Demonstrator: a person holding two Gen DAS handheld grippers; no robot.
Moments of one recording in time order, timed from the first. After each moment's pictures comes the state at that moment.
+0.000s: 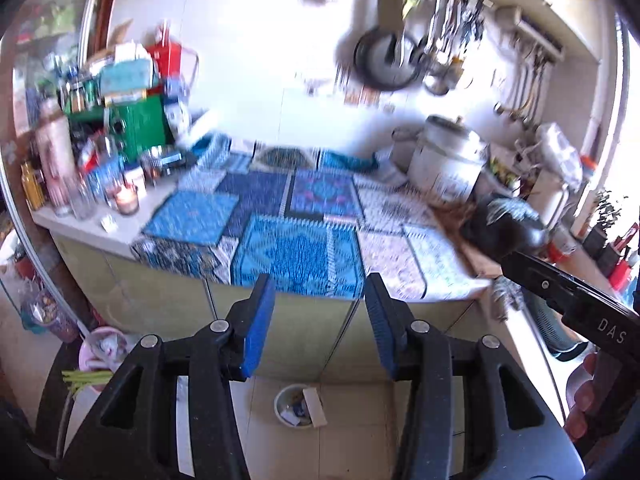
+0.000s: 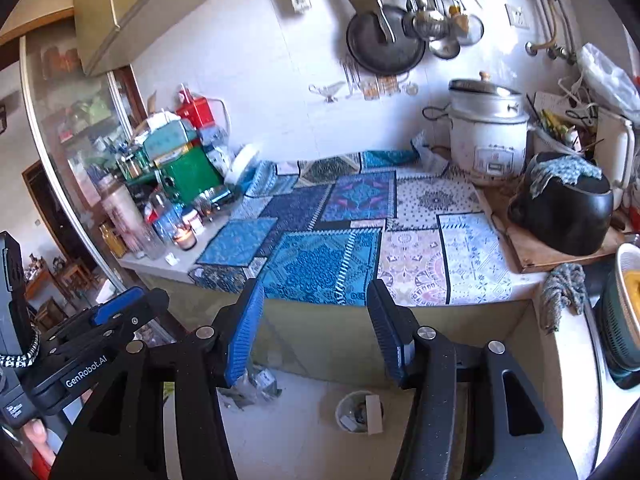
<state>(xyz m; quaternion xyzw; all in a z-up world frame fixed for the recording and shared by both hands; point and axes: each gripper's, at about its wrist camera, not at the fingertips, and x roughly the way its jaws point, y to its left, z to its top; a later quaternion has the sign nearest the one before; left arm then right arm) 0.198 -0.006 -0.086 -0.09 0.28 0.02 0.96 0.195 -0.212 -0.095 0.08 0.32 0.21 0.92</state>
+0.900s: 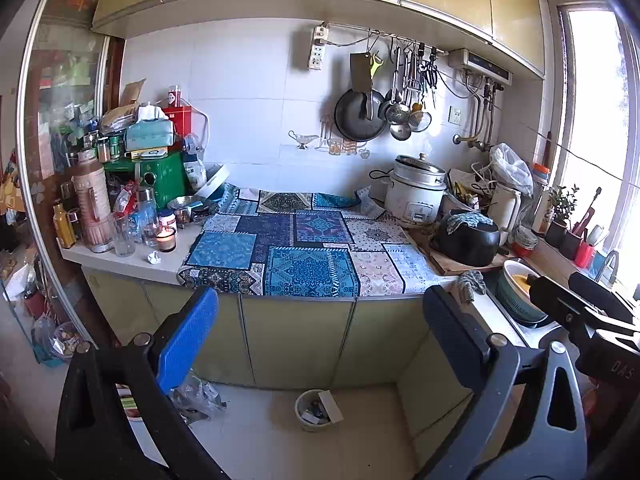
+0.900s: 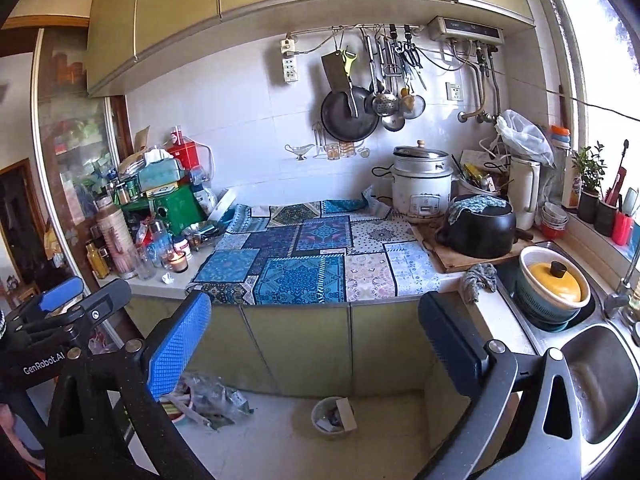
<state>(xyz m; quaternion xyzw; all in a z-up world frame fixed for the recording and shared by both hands) 0.012 0.027 -0.007 -0.05 0.21 -0.01 0.98 0.039 -0.166 -0.031 0.05 0.24 0.09 0.97</state>
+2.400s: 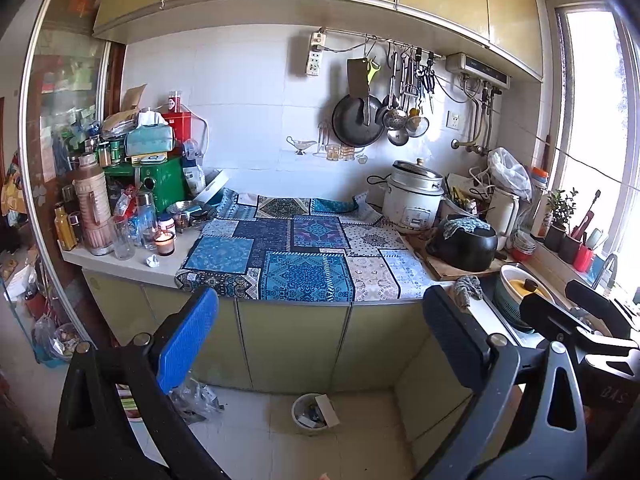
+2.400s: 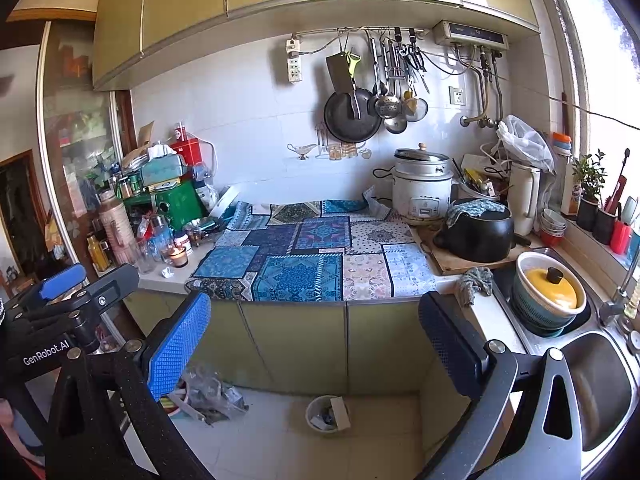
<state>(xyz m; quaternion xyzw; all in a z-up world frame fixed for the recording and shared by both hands) 0.007 0.012 0.002 -0.05 0.21 0.00 0.98 0.023 -0.167 -0.020 0.04 0.24 0.09 0.97</state>
